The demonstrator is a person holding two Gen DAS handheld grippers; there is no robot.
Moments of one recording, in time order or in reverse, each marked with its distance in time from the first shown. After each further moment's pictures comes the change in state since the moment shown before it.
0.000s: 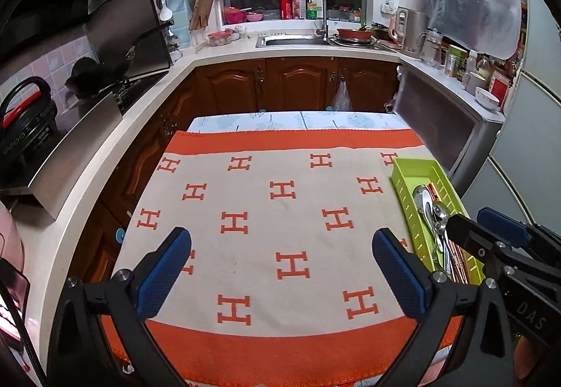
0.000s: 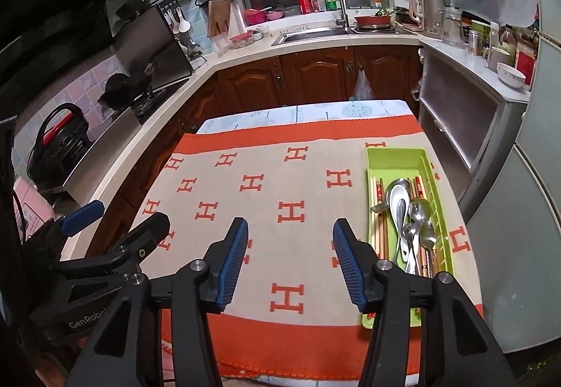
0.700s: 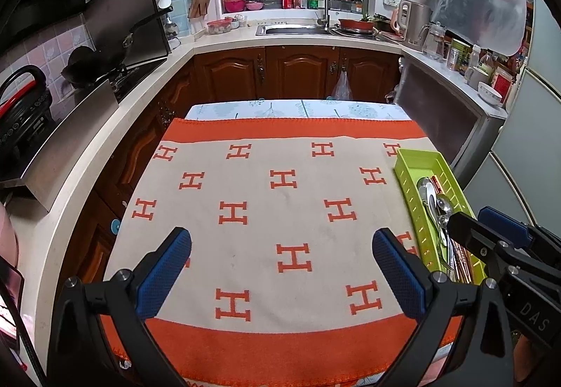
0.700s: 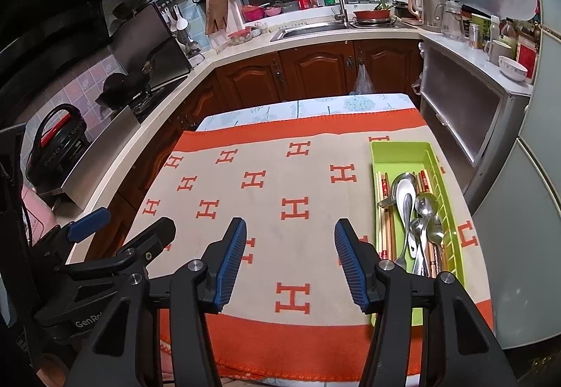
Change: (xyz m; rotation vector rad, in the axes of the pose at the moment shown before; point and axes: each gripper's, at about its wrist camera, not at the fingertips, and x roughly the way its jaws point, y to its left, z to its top) left arm 0.013 -0.001 -0.005 -0.010 0.037 -0.002; right arm 0.022 0.003 0.000 0.018 0.027 -0.002
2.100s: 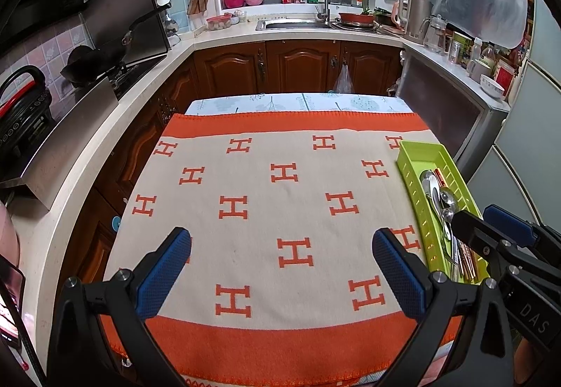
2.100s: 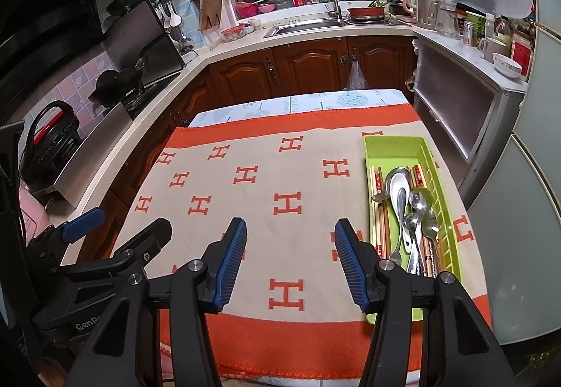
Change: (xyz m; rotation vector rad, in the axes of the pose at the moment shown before) left arm 0.001 0.001 -0.005 -0.004 0.009 0.007; right arm 0.009 -0.003 -0.004 0.000 0.007 -0.027
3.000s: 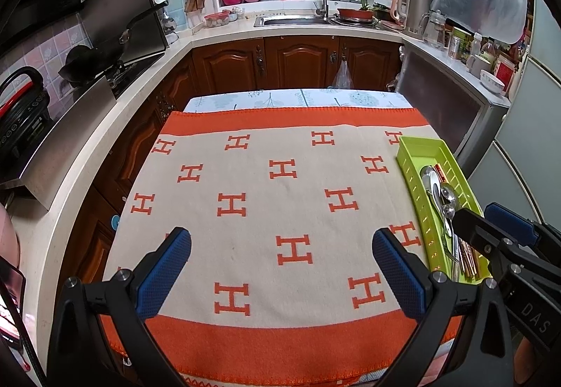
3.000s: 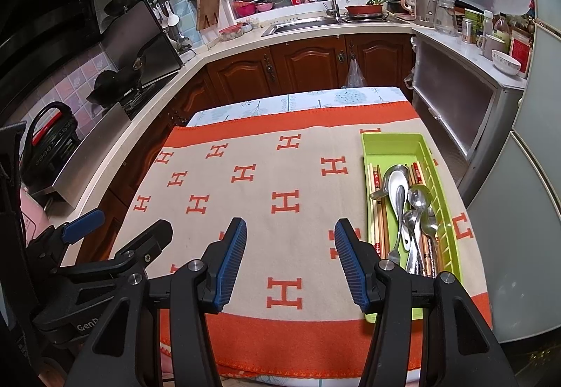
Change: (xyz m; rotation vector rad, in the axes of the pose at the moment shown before) left arm 0.004 0.001 -0.007 0.014 0.016 -0.007; right arm 0.000 -0.001 0.000 0.002 0.004 0.001
